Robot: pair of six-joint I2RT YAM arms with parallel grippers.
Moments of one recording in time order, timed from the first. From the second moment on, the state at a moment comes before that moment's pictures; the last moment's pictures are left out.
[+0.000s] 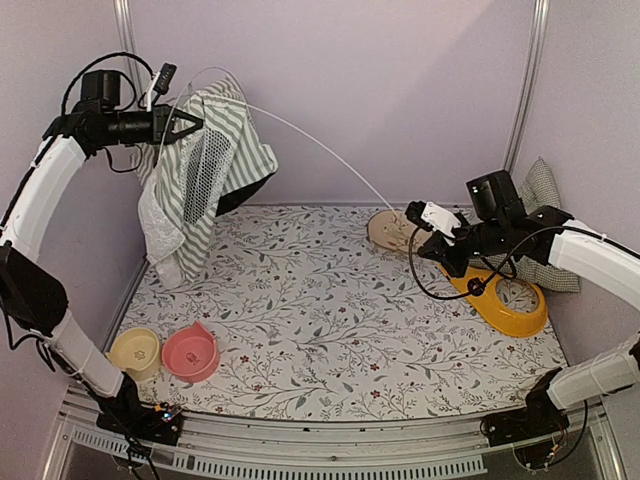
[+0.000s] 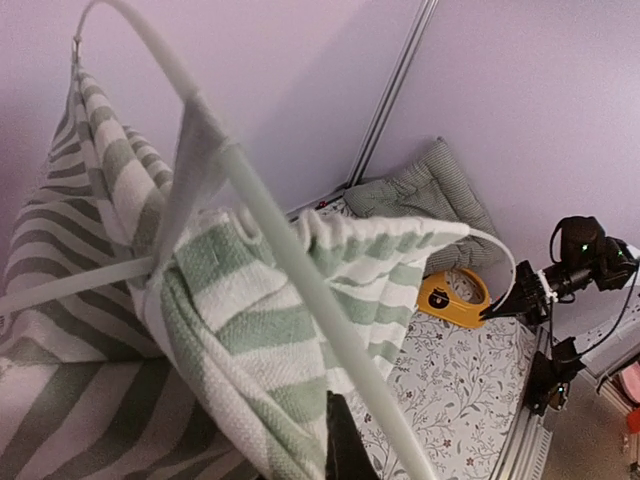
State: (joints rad) left arm -0.06 1.57 1.91 -0.73 0.86 -0.01; right arm 0.57 1.27 1.09 -0.53 -0.18 -0.54
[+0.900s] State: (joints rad) left arm -0.19 1.67 1.94 -0.51 0.37 -0.05; right arm 1.02 1.03 0.82 -0.09 -0.13 0.04
